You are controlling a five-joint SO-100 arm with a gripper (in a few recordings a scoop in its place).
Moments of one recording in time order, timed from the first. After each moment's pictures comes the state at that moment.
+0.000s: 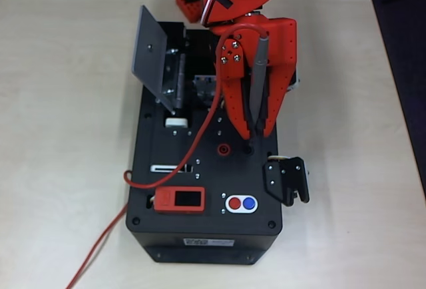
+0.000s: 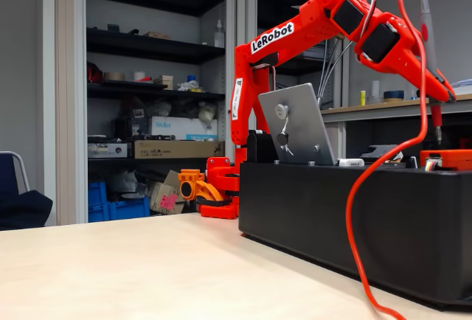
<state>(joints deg) -9.5 93.3 78.5 61.9 84.7</state>
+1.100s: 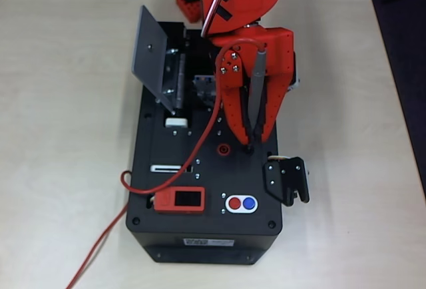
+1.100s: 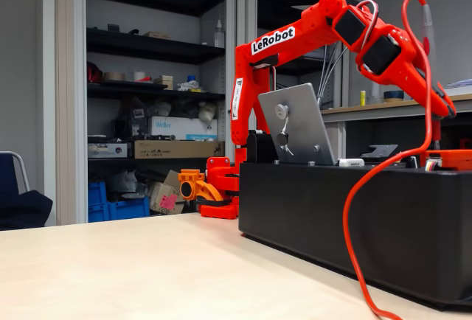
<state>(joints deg) -9.5 93.1 83.1 58.7 84.7</state>
